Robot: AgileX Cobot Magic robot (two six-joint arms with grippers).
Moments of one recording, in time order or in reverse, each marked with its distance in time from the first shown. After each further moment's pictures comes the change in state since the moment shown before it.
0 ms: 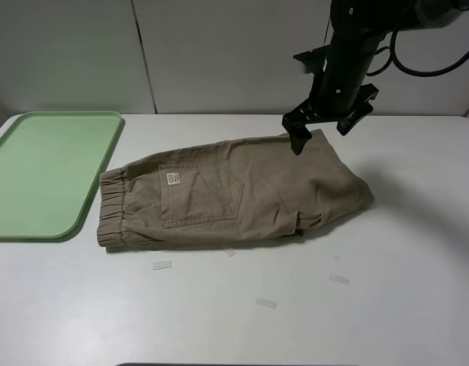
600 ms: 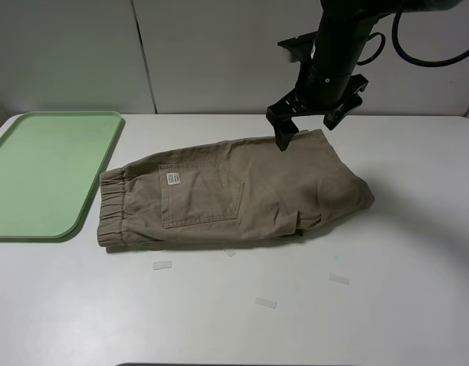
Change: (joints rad) left arm -0.400 0.000 0.000 0.001 0.000 0.000; right arm 0.103 -0.084 0.000 0.030 0.064 0.019
